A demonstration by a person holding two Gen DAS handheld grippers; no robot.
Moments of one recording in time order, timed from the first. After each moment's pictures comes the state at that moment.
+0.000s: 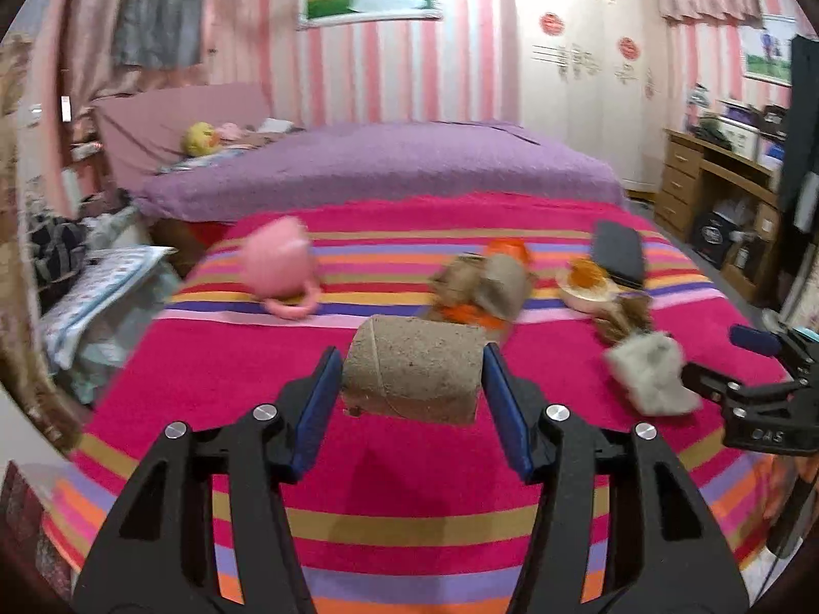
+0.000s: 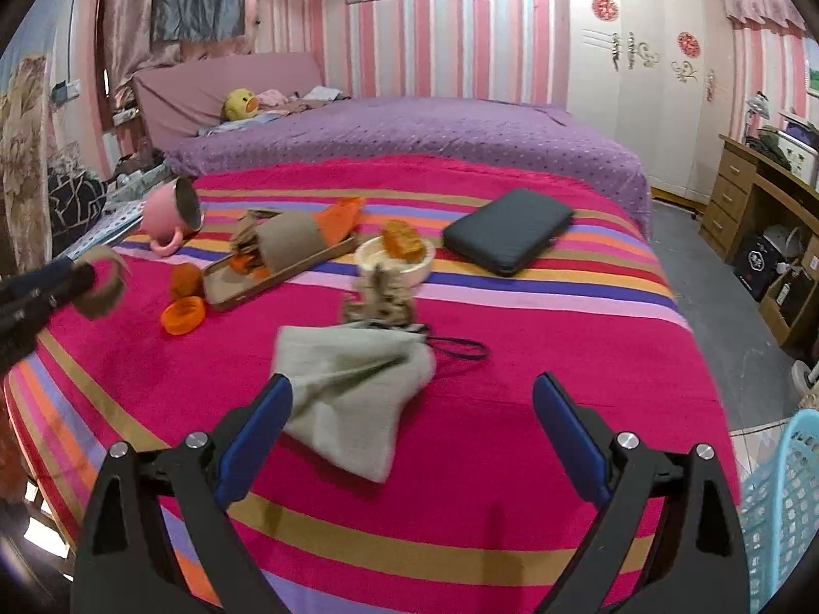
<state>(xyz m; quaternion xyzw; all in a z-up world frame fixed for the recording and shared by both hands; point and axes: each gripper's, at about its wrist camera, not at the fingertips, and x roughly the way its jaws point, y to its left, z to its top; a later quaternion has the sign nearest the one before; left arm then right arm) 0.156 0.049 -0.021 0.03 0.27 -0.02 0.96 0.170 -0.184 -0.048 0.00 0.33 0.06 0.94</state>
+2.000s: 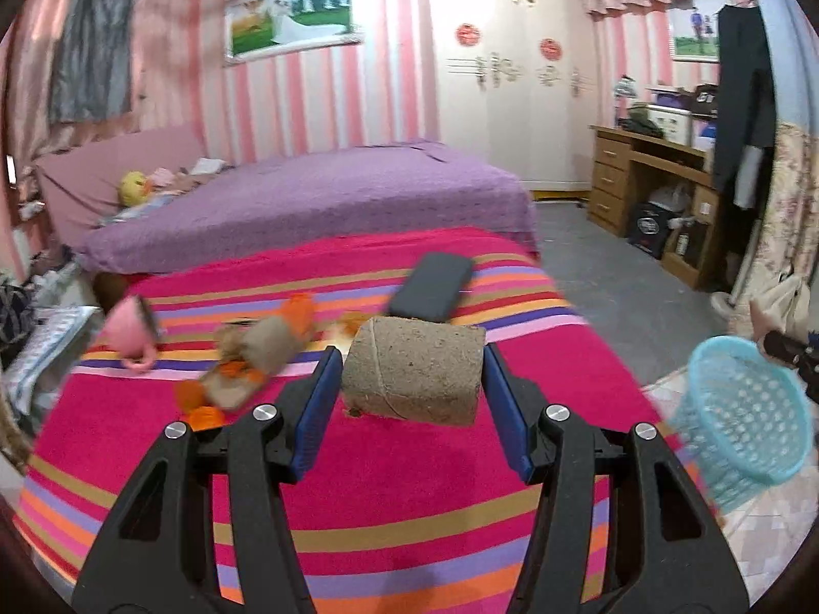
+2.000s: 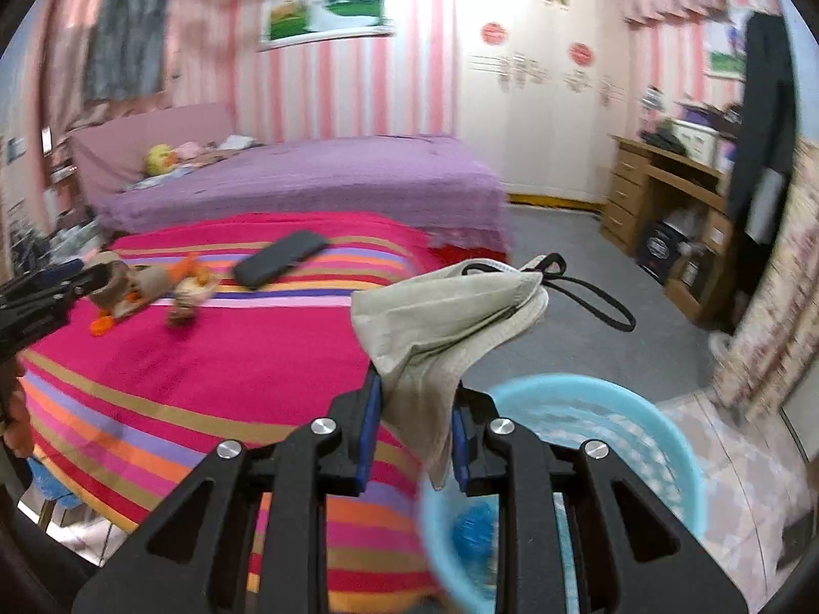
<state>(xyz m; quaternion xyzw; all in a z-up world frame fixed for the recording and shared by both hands) 0.121 -0.163 0.019 0.05 0.24 -0.12 0.96 0.028 -0.435 0.013 0.02 0.27 -0.07 0.96</state>
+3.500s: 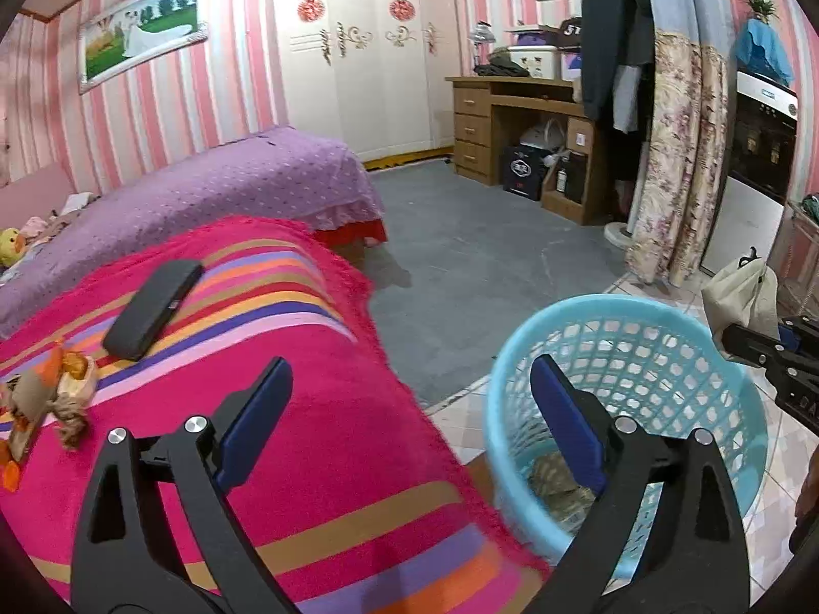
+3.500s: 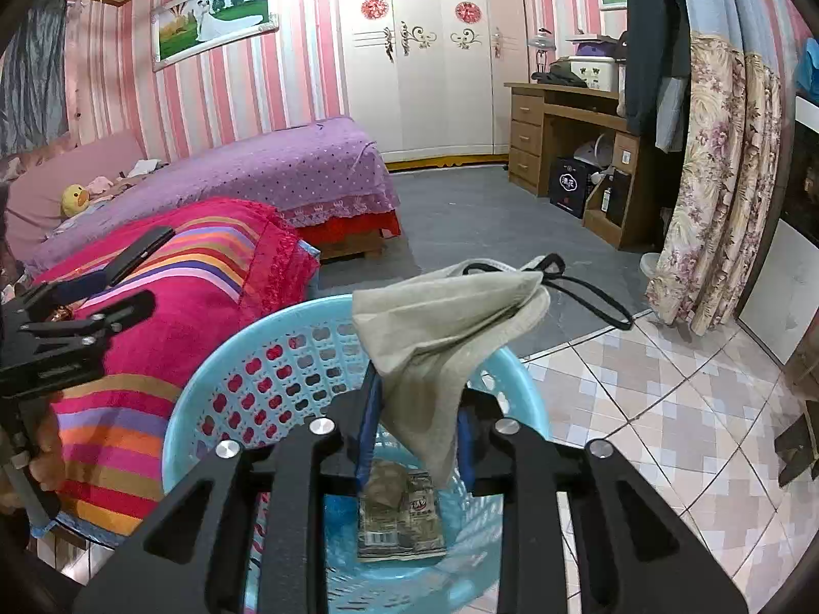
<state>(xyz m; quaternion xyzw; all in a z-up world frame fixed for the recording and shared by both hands) 0.120 -0.382 -0.038 0.12 0.26 -0.27 0.92 -0.012 -0.573 -0.046 0.09 0.29 -0.16 0.94</state>
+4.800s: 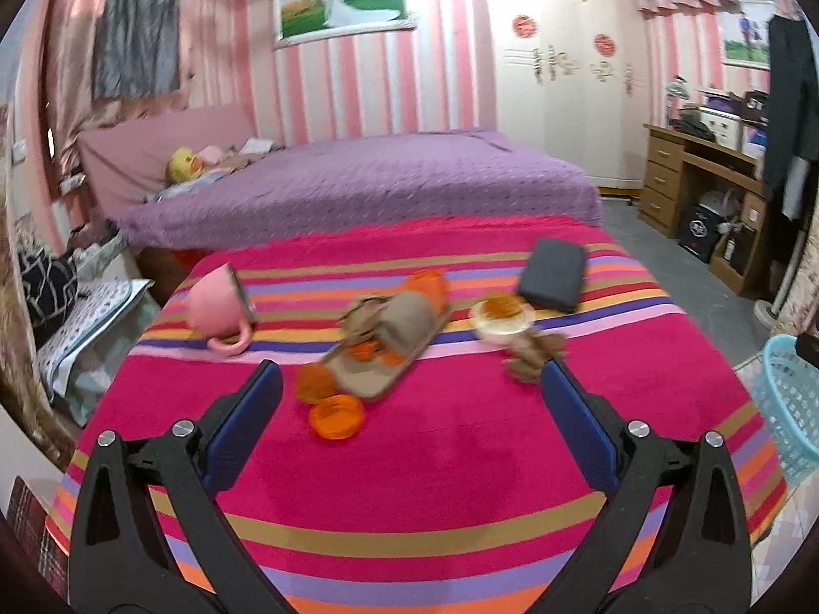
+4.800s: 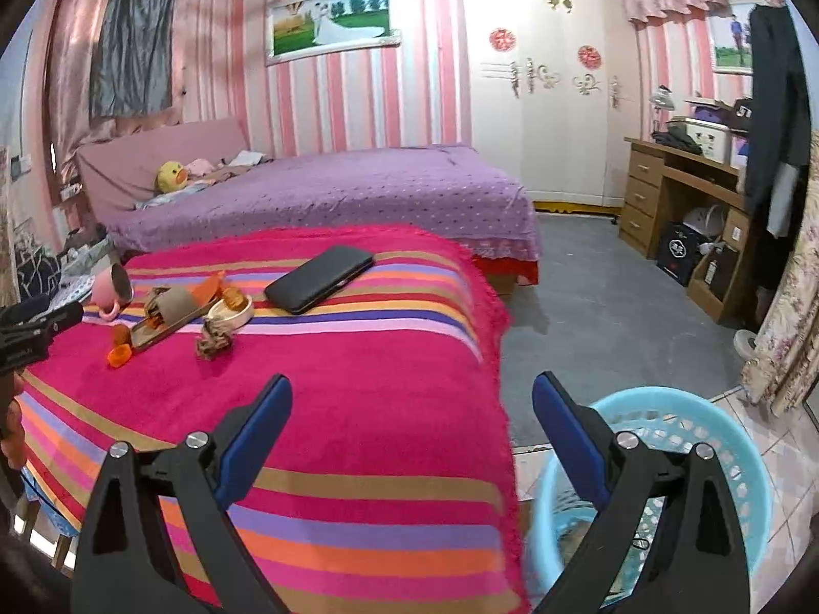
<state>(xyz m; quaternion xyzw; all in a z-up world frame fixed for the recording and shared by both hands) 0.151 -0.033 0.007 0.05 0.26 -0.04 0.96 0.076 -0.356 0.003 0.04 0.26 -0.03 0.97</state>
